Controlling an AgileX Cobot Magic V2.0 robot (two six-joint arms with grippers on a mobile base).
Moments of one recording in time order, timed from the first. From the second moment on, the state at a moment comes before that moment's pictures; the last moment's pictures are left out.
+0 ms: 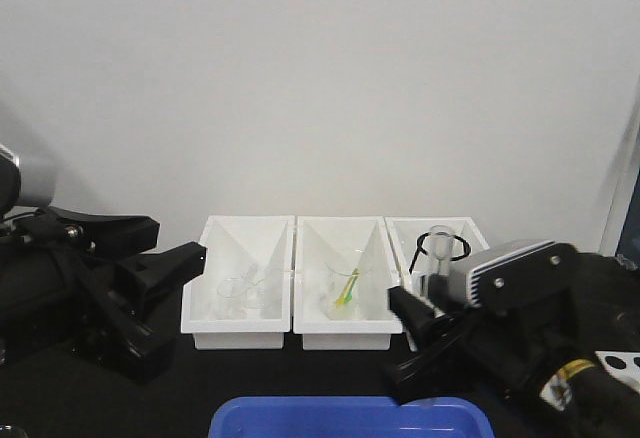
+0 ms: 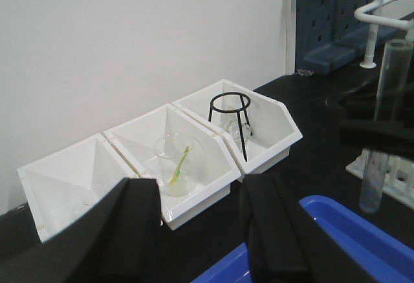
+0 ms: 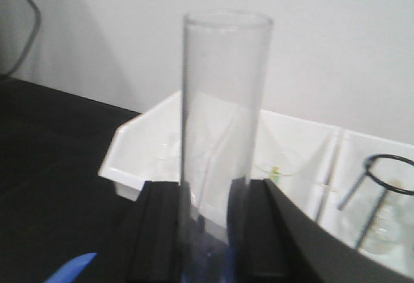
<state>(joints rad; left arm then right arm) -0.61 1.05 -0.96 -0.06 0.20 0.10 0.51 1.25 -0.71 0.33 -0.35 -0.34</state>
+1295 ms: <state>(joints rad) -0.61 1.05 -0.73 -0.06 0.10 0.10 -0.33 1.32 -0.71 -0.81 -0.63 0.69</state>
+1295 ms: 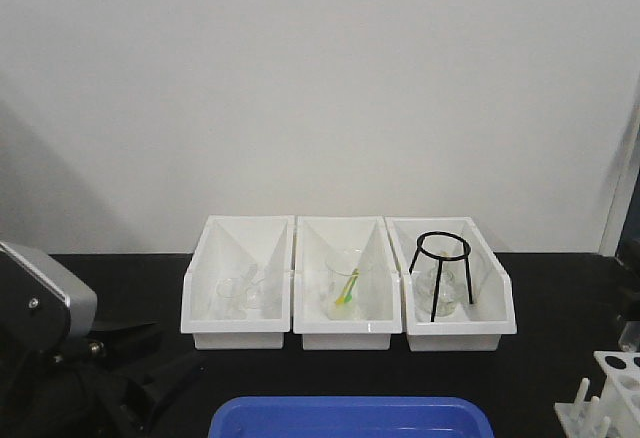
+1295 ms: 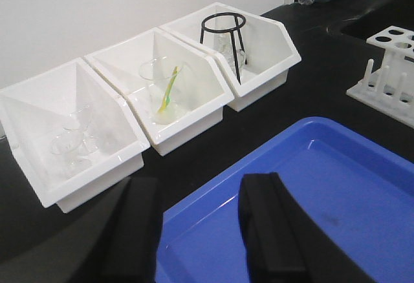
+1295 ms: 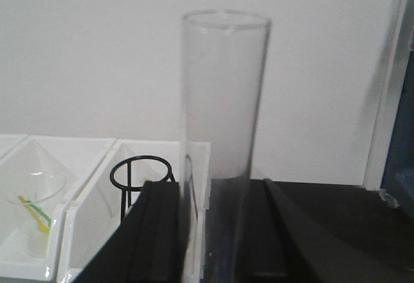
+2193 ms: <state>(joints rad) -0.61 1.05 -0.73 -0.06 0.10 0.10 -0.48 1.35 -0.56 -0.88 -0.76 0.54</state>
